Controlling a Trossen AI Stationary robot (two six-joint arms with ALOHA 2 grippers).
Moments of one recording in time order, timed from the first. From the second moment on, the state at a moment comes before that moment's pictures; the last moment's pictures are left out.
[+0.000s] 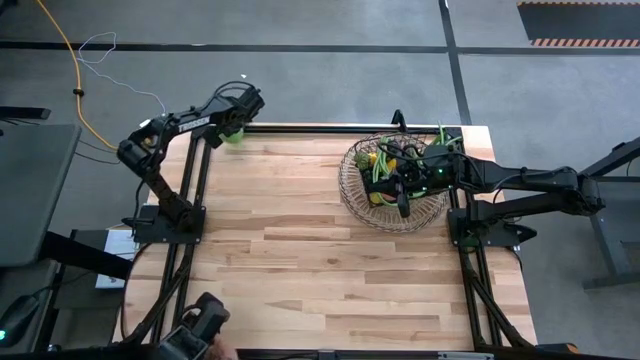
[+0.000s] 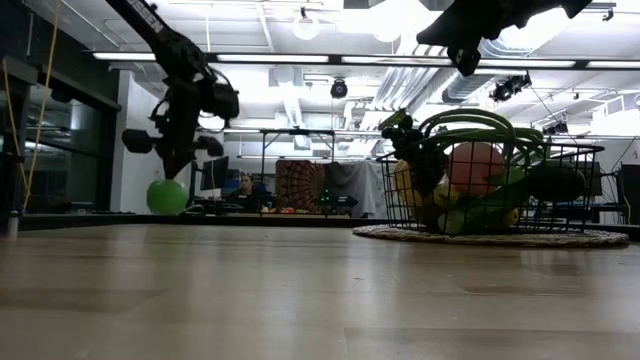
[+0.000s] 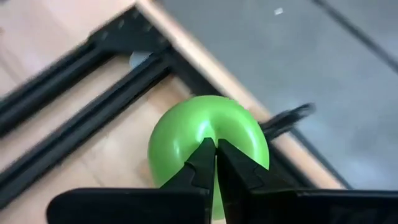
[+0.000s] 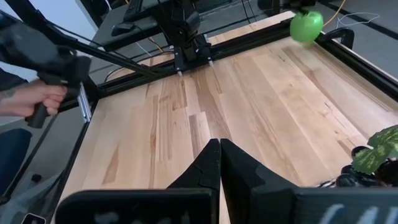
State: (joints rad) left arm 1.03 1.68 1.15 -0.85 -0.60 -1.43; right arm -0.17 0.93 0.77 -0.20 -0.17 0.24
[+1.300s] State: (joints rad) left arm 0.41 1.21 0.97 -0.29 -0.19 -0.52; right arm -0.17 0.93 0.77 -0.03 -0.07 0.30
